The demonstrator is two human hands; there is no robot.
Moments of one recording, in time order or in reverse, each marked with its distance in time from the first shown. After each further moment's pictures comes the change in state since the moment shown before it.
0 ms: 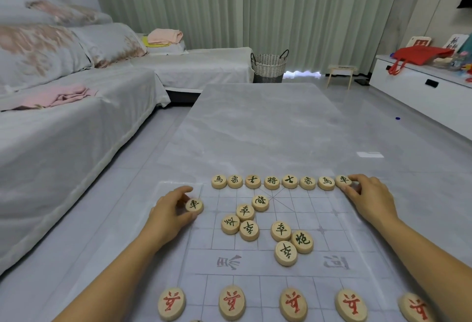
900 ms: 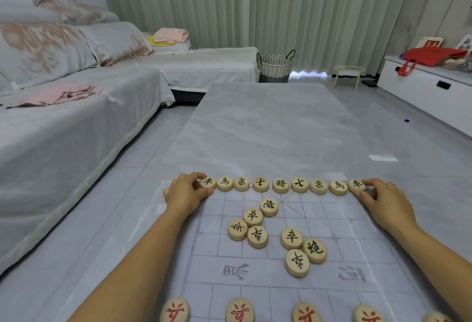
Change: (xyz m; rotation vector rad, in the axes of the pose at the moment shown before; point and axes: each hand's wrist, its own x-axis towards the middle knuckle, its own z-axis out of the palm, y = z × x) left_hand 0.067 0.011 0.021 0.110 0.158 -0.169; right_hand -0.001 -0.004 0.000 0.031 -0.002 0.001
